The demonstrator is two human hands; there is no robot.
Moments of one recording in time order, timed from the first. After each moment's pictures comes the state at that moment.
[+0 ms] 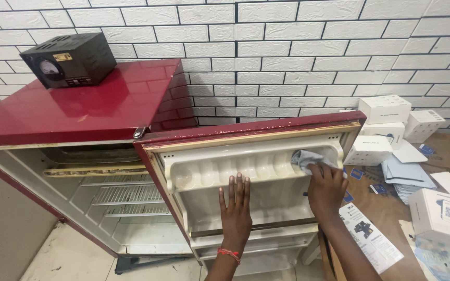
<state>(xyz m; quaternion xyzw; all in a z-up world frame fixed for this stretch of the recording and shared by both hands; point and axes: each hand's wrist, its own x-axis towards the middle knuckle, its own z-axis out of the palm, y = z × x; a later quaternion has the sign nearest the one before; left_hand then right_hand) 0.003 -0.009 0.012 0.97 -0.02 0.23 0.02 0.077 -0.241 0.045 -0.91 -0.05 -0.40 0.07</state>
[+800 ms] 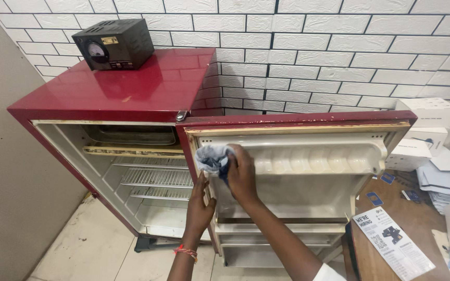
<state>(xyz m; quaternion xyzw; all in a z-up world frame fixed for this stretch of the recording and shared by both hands) -0.051 0.164 0.030 0.83 0.07 0.19 0.51 0.033 0.036 0.103 -0.73 -0.21 -0.20 0.61</state>
